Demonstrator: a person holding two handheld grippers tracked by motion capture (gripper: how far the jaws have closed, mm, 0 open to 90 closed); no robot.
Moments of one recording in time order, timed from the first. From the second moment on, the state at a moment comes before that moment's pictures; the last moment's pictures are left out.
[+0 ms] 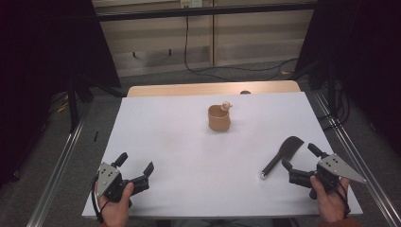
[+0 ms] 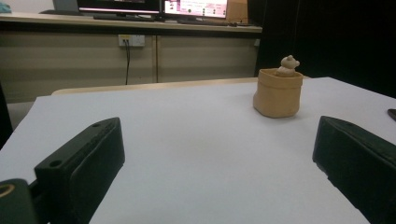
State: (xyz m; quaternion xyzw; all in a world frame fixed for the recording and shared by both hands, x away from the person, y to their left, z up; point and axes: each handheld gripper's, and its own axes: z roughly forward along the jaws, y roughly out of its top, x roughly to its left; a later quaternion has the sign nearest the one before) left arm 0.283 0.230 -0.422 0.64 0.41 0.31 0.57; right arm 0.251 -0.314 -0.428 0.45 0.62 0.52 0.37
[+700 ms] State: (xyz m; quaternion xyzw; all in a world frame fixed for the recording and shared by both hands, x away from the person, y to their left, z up) left arm 0.280 0.232 -0.421 0.64 0.41 0.30 0.58; right arm 0.273 -0.285 -0.427 0.38 0.66 0.55 0.33
